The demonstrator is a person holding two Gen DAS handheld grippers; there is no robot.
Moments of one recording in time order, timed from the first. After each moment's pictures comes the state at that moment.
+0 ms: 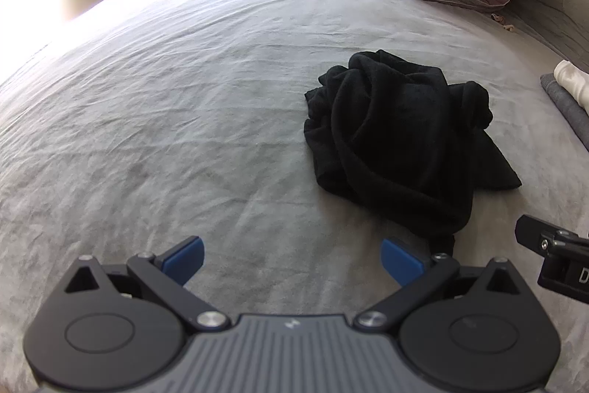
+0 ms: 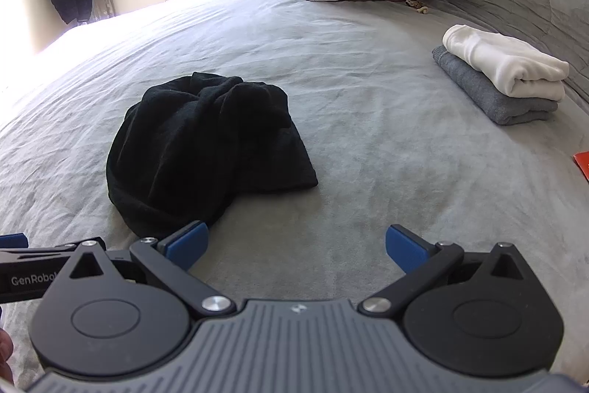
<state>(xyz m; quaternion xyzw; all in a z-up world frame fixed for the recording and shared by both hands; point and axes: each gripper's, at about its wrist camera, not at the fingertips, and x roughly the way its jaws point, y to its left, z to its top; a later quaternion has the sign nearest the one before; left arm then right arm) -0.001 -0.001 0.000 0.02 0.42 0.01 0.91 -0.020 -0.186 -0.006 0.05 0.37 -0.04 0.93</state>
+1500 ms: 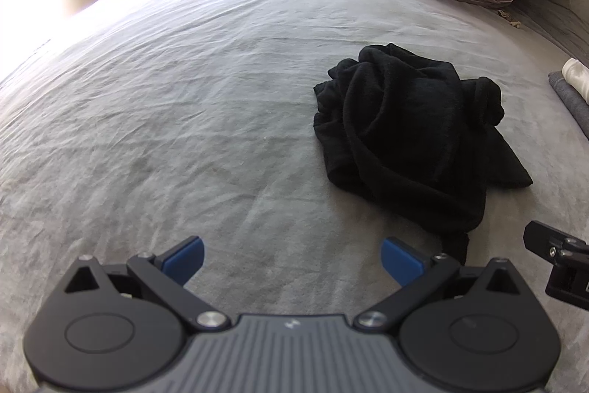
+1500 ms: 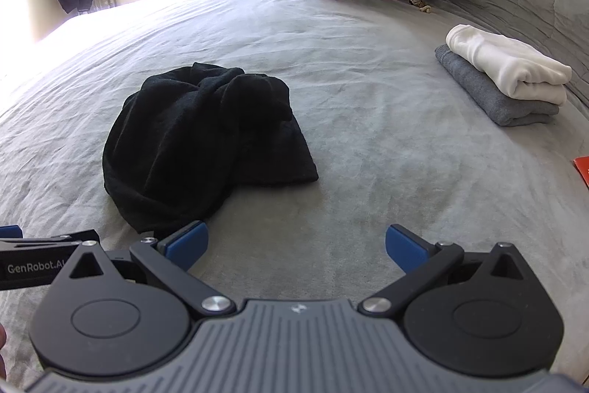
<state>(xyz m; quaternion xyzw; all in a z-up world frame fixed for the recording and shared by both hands) 0.004 0.004 -0.006 0.02 0.43 0.02 0.90 -0.017 -0.184 -0.010 0.04 0.38 -0.04 0.92</state>
